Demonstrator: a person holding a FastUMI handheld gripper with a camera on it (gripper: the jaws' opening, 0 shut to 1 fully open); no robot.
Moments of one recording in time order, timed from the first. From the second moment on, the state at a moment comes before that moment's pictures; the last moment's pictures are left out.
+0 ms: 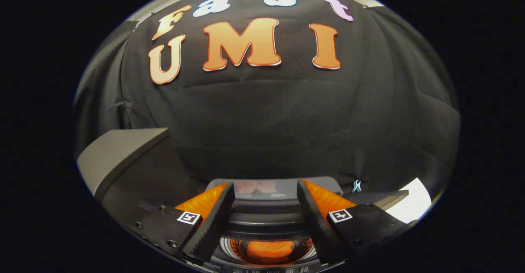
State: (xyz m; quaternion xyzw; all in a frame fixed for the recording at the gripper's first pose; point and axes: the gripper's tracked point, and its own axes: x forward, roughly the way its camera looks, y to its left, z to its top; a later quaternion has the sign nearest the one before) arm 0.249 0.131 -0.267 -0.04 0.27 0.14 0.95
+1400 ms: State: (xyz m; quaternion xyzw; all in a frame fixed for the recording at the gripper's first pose) arm 0.176 0.104 -0.034 0.01 0.10 0.16 0.98
